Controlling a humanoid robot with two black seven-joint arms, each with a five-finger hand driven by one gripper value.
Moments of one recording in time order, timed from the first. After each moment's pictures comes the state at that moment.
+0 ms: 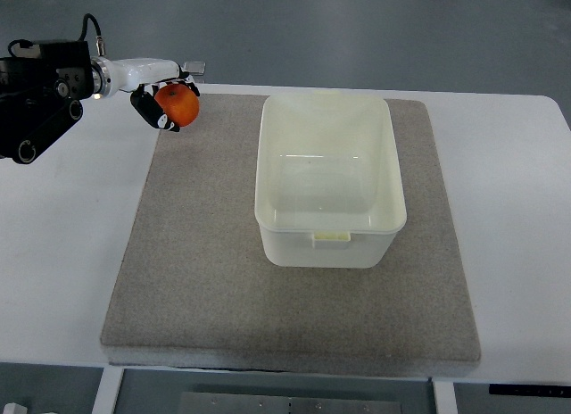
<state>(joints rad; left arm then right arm) -1.17 0.46 -0.36 -0.64 1.58 -0.29 -0.25 0.02 0.00 -0.07 0.18 0.02 -0.09 0.15</state>
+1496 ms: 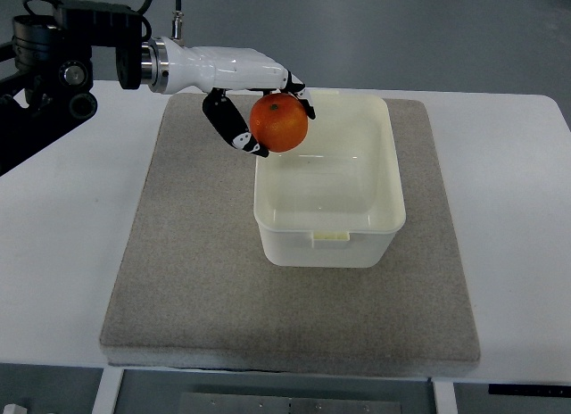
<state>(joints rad) -1.16 0.56 -0.54 -1.35 1.63 -0.50 -0.23 0.02 0.00 -0.07 0.18 0.02 -0.09 0.15</state>
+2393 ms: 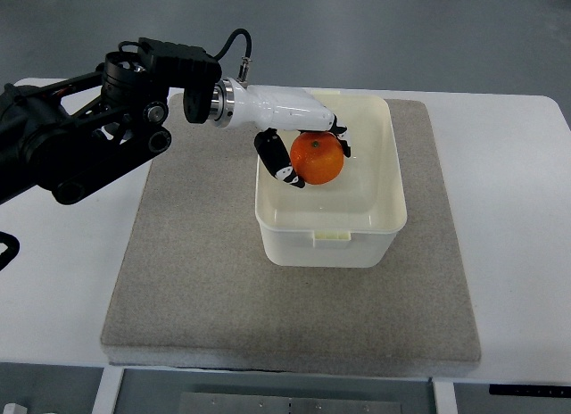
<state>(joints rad) -1.13 0.36 -0.52 -1.25 1.78 -0.49 -0.23 0.02 0.00 -0.07 0.18 0.02 -0.09 0.15</state>
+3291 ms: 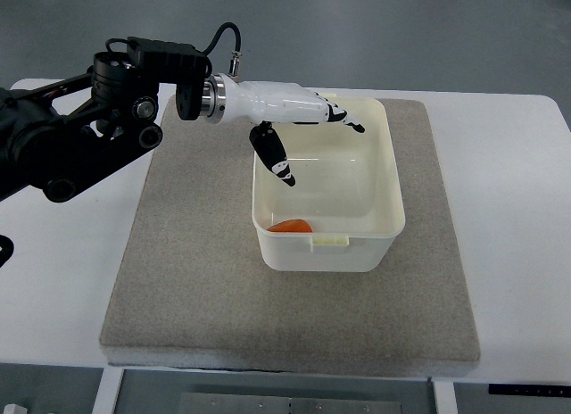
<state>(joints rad) -1.12 0.39 -0.56 -1.25 1.68 -0.48 -0.23 0.02 0.00 -0.07 0.18 0.02 -0.09 0.15</state>
